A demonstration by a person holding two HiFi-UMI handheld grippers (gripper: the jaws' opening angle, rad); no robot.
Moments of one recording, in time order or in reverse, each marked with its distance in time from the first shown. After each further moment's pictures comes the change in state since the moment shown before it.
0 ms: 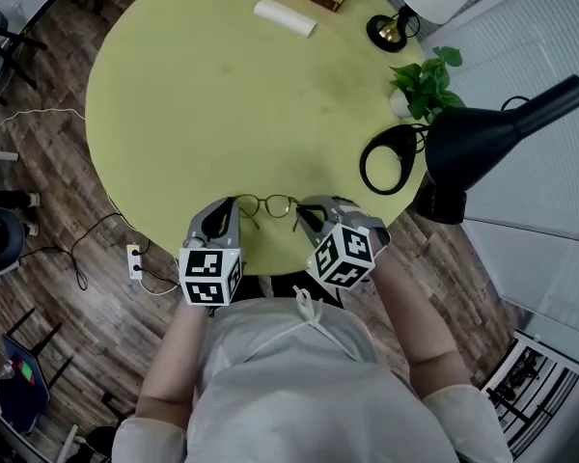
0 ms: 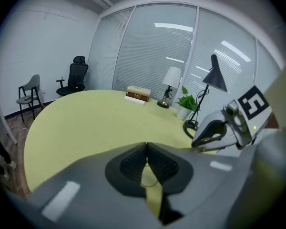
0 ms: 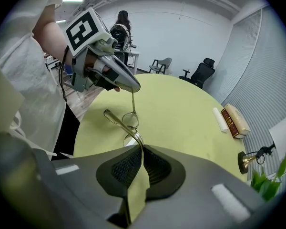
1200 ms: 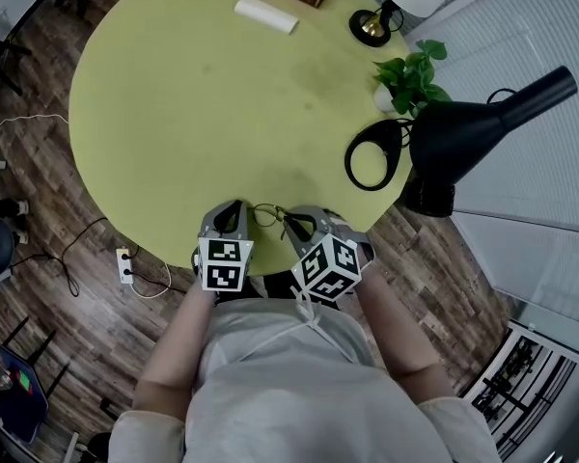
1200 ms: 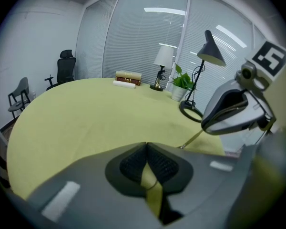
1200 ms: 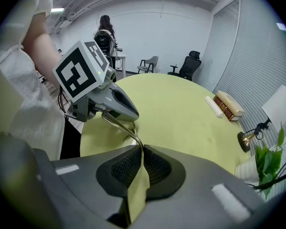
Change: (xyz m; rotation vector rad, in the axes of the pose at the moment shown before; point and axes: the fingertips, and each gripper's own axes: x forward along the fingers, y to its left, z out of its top) left arm 0.054 -0.031 -0.054 0.103 0.153 -0.032; right arm -0.007 0.013 -0.010 0.187 -0.007 -0.027
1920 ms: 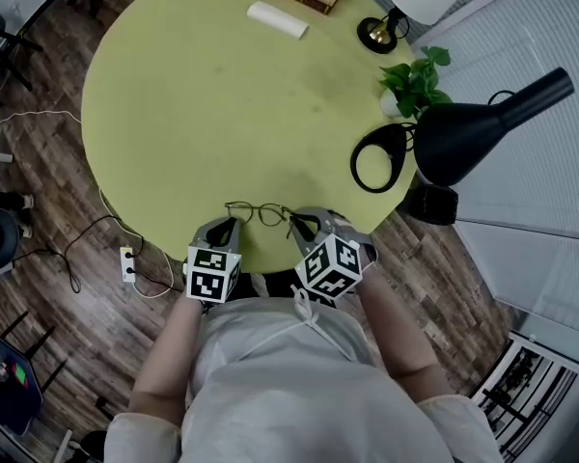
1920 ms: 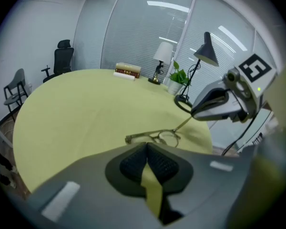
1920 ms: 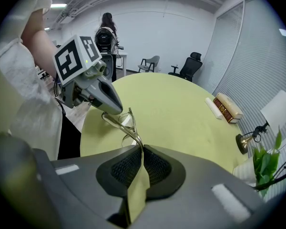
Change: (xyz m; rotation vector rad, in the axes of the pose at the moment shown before) left arm -0.039 0.007 -0.037 -0.019 0.085 -0.071; right arm -0.001 0.009 -0.002 -0.028 0.011 -0.024
